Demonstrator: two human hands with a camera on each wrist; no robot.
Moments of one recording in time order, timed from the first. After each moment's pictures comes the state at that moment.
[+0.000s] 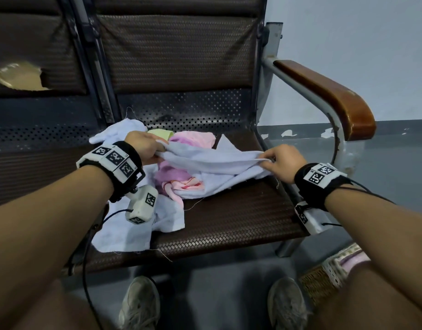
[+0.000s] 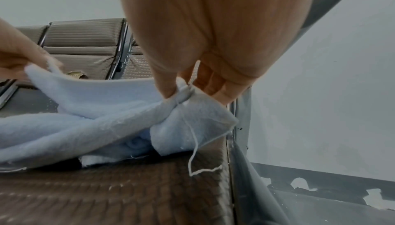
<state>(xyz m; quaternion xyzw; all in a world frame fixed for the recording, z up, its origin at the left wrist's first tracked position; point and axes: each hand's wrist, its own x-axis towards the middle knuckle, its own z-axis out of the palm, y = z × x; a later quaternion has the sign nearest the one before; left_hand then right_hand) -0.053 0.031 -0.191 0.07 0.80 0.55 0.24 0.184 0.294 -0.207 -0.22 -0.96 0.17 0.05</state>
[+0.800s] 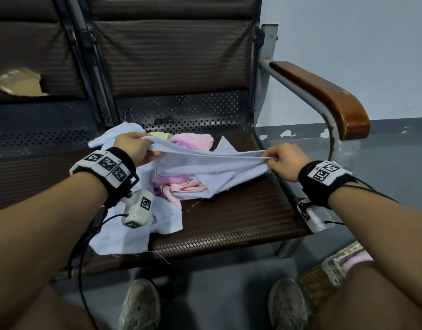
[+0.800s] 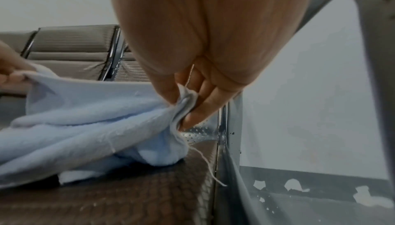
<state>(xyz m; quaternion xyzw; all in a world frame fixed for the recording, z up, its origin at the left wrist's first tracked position) -0.055 0.027 -0.190 0.01 0.76 0.63 0.19 0.191 0.304 -0.200 -0.25 -0.95 0.18 0.04</state>
